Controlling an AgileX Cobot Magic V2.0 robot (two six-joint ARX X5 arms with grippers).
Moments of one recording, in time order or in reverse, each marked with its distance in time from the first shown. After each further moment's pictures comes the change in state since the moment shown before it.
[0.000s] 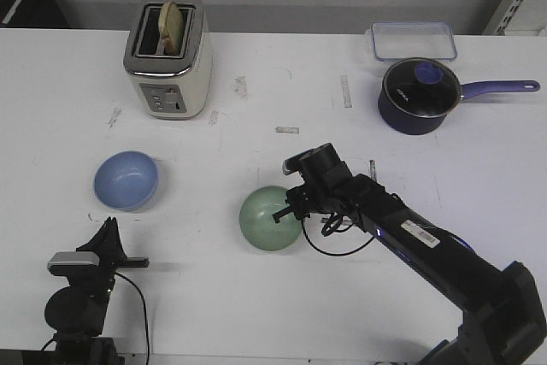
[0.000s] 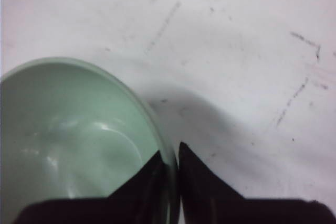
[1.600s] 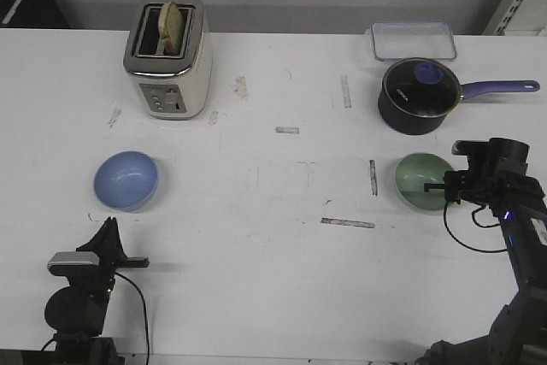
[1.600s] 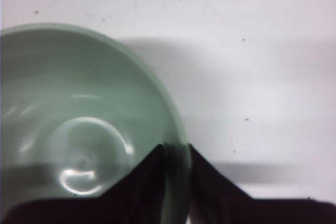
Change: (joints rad) left arm 0.000 0.000 0.000 0.000 0.000 0.000; right arm -0.912 -0.093 -0.110 -0.028 -0.005 -0.387
